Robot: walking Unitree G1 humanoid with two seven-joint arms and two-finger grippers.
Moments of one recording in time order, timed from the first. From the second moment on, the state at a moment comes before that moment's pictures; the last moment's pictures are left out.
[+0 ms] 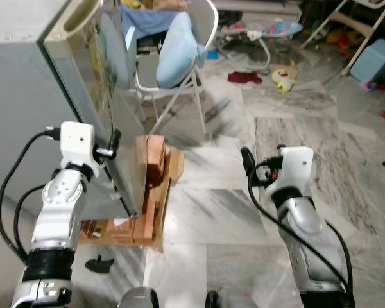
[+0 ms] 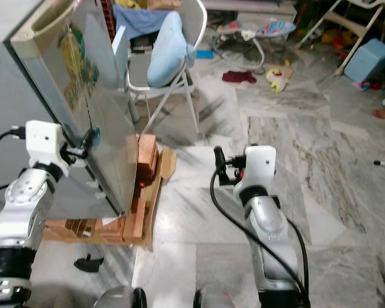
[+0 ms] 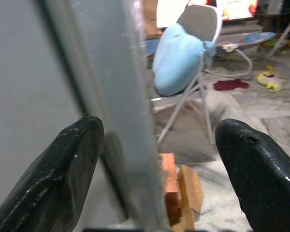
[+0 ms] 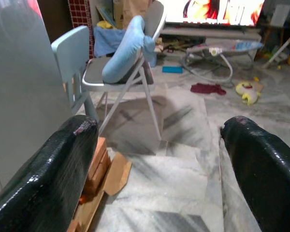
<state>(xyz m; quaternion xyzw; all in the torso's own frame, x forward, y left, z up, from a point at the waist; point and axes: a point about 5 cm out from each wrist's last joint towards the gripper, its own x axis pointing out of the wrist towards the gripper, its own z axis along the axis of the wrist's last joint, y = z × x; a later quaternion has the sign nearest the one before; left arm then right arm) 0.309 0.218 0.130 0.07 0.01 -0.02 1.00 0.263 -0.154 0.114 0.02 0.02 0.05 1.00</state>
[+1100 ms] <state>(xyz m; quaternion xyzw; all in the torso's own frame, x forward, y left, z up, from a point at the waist) 0.360 0.201 0.128 0.07 0.03 -0.02 1.00 0.257 -0.151 0.119 -0.01 0.02 0.03 1.00</state>
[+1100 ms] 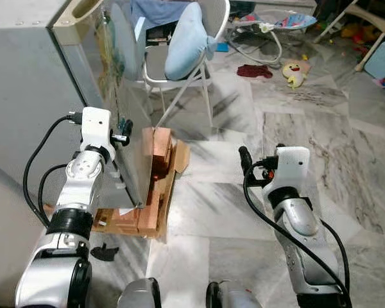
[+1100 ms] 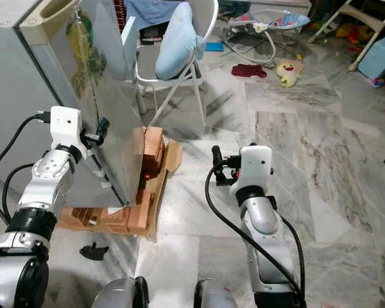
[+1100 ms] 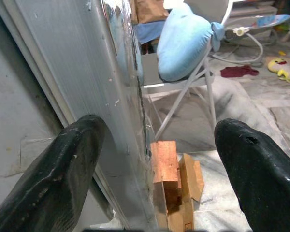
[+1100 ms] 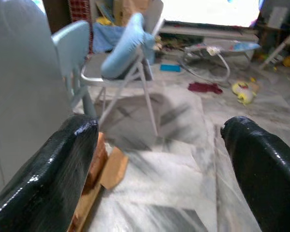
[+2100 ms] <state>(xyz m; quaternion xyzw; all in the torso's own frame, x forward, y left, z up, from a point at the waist) 0.365 0.218 0.129 0.08 0.00 0.10 0.99 0.251 -0.151 0.112 0.01 0.05 0.04 1.00</state>
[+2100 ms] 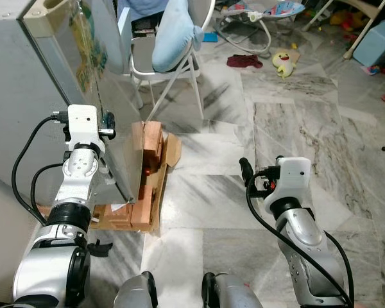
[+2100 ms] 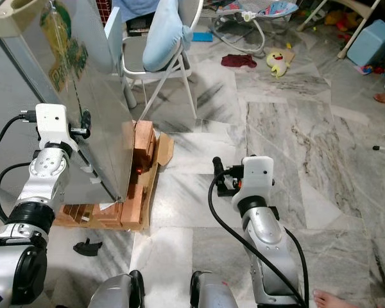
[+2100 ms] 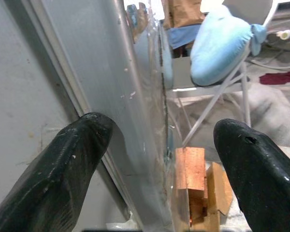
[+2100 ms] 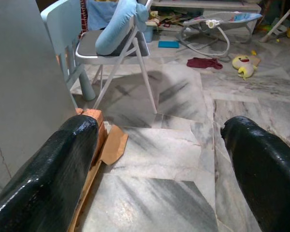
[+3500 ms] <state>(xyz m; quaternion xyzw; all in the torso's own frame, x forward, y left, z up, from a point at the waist) 0.377 0.082 0.155 0.06 -0.04 -0.29 0.95 0.255 -0.157 0.116 0.03 0.04 0.03 1.00</state>
